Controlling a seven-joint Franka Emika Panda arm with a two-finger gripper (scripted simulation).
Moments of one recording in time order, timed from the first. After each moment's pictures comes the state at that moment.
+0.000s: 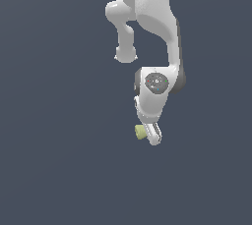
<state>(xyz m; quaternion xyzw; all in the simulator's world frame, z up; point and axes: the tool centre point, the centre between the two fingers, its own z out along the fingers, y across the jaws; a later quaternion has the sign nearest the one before) 0.039 0.087 0.068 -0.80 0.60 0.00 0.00</state>
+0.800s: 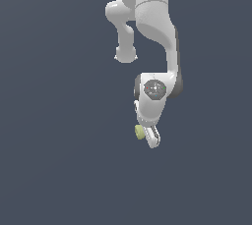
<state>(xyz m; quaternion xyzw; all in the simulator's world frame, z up) 0.040 0.087 0.041 -0.80 0.60 0.00 0.00</state>
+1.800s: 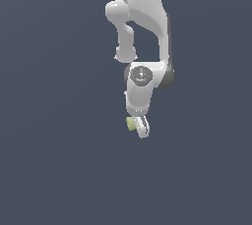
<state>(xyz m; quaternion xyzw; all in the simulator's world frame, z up) 0.011 0.046 0.070 -0.80 0.60 0.00 0.00</state>
